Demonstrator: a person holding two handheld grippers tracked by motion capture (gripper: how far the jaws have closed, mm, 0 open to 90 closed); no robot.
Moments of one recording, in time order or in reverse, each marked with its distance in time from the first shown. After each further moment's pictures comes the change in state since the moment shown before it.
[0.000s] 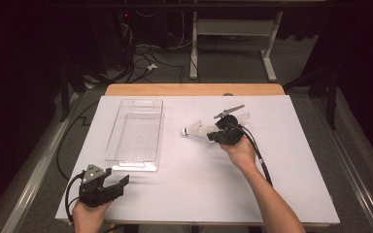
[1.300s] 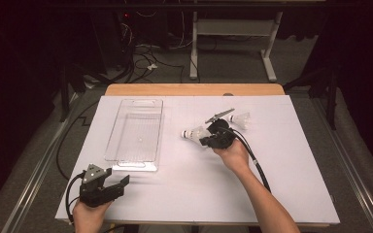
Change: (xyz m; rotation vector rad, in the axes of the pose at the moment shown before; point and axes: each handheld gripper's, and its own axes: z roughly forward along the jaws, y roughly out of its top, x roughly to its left) left arm 0.000 0.000 0.001 0.005 -0.003 0.005; right arm 0.016 0.001 0.018 0.039 0.051 -0.044
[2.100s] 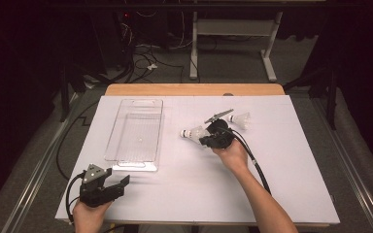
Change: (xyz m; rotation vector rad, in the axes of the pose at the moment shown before) left arm 0.000 0.000 0.000 0.004 -0.001 0.002; right arm 0.000 0.000 0.005 -0.012 -0.032 0.007
